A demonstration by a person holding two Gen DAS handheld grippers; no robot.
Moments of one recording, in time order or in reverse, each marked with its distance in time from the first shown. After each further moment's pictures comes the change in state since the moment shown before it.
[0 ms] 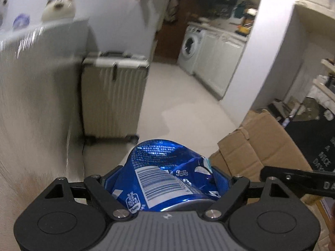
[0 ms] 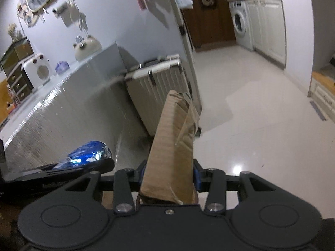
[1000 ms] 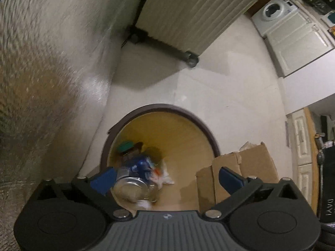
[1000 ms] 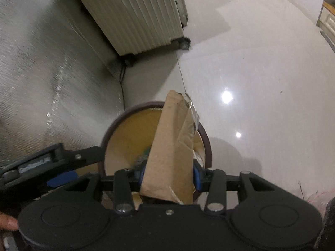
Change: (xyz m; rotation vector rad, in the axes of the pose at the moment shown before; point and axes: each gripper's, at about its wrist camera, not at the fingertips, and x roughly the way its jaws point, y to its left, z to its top) left arm 0.209 0.160 -0.093 -0.450 0.400 0.103; right arm 0.287 0.004 -0.092 0.105 0.438 -0.116
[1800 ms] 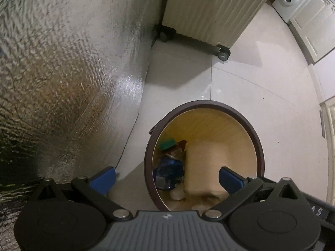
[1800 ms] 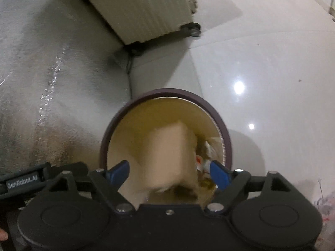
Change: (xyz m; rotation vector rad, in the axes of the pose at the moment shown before) left arm 0.003 0.009 0.005 0.061 0.021 0.219; right arm 0.040 -0.001 0.001 0.027 0.041 0.079
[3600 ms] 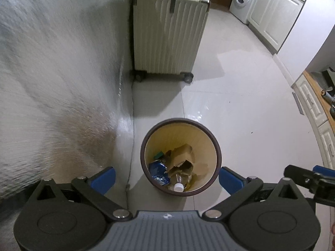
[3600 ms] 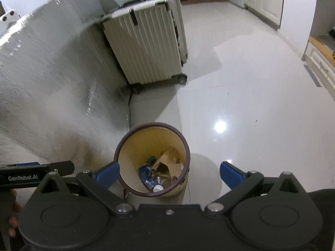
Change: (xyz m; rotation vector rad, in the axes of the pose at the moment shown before) left arm -0.203 -0.044 -0.064 0.245 -0.186 0.004; right arm -0.226 0.013 -0.064 -0.117 -0.254 -0.093
